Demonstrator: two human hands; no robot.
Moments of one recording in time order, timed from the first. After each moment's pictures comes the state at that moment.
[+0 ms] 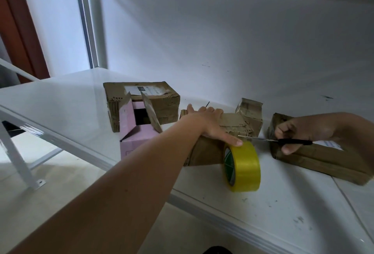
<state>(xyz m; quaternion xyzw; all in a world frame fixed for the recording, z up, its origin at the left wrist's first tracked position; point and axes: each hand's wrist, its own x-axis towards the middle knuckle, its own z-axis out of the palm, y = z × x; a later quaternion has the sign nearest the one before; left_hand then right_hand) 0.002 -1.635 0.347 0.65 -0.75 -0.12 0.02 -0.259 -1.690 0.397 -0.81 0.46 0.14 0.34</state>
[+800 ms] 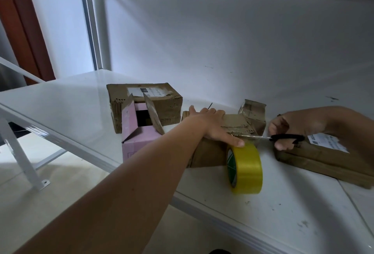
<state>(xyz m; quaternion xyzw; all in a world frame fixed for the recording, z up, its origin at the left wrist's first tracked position) 0.002 -1.633 0.349 0.66 -0.75 -0.11 0.02 -0.235 -1.697 0.406 -0.81 0.45 0.16 0.33</state>
